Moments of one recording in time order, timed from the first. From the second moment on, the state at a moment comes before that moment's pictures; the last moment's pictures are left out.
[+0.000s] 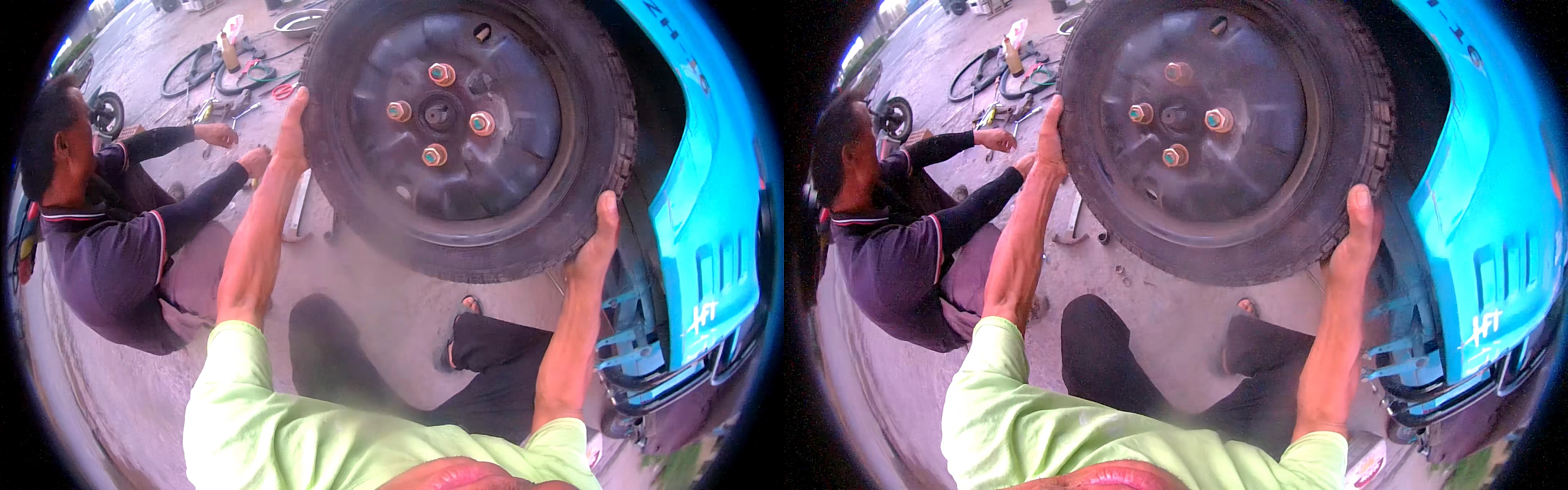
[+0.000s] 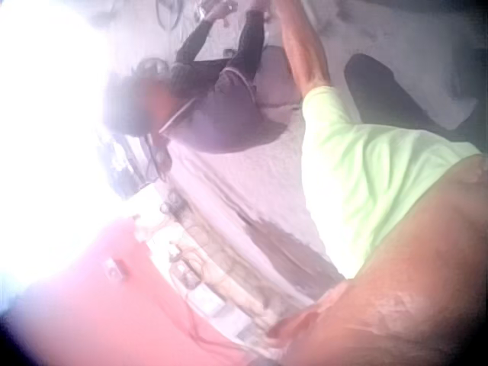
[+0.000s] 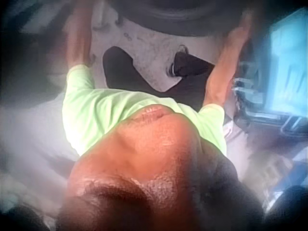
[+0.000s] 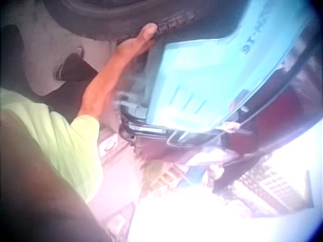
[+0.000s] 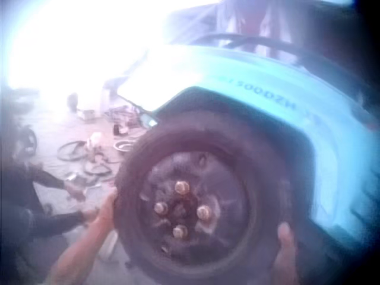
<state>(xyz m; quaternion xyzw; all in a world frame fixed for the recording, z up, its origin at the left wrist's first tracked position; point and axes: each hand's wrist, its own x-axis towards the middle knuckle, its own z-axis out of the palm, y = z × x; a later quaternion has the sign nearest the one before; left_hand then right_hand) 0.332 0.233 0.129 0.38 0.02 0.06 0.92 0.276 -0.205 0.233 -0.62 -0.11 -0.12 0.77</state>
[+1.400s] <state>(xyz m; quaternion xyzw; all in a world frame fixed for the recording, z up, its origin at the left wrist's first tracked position) 0.339 0.235 0.192 0.65 0.09 0.15 0.74 0.235 -0.199 0.176 -0.74 -0.10 -0.21 0.63</state>
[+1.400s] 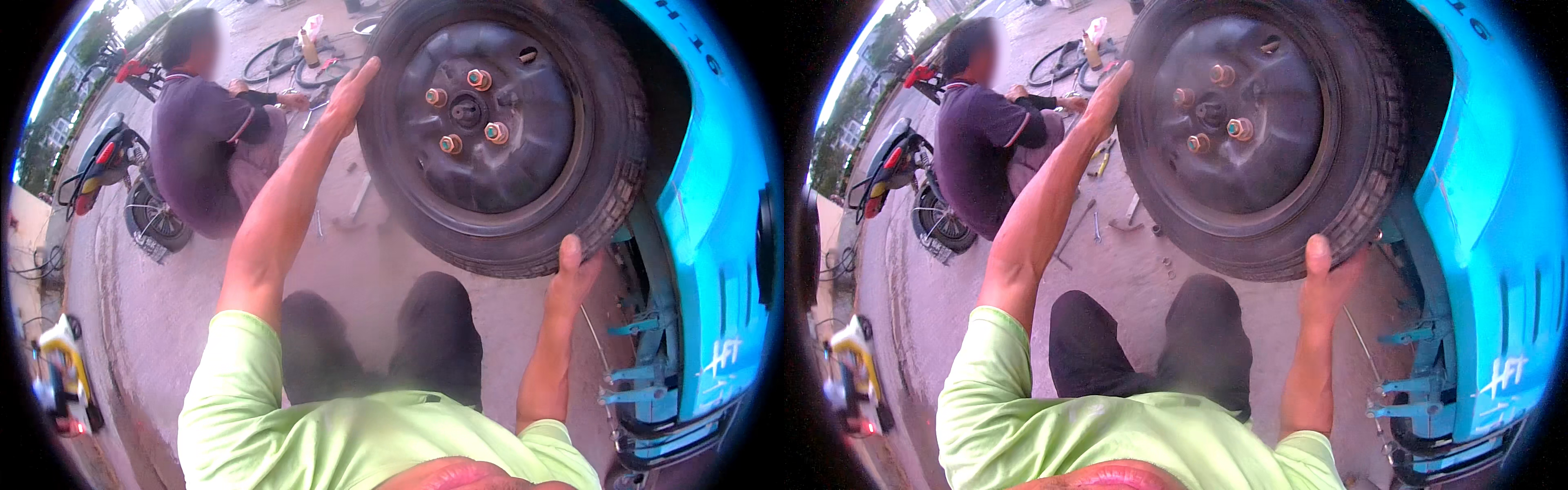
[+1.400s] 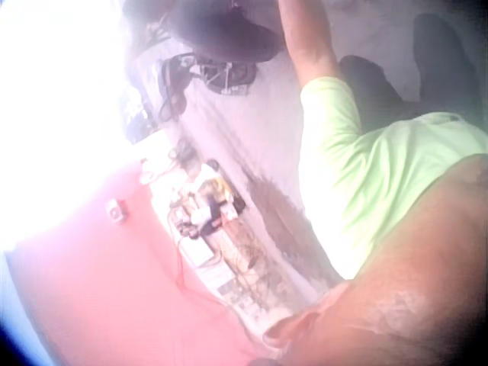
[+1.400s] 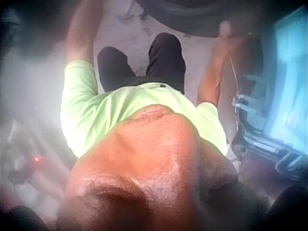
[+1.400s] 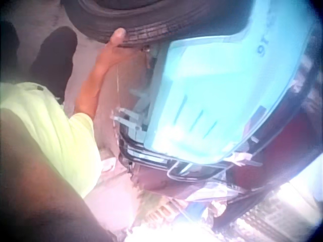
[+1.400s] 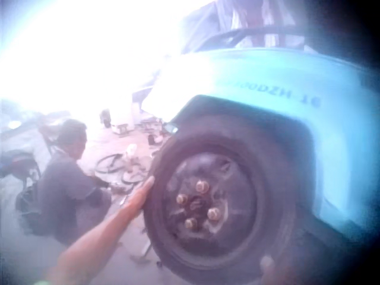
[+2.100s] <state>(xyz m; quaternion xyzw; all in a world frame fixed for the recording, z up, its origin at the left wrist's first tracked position) 0.334 0.241 0.168 0.53 0.08 0.08 0.84 0.275 -0.209 0.269 -0.76 -0.01 -0.25 0.60</state>
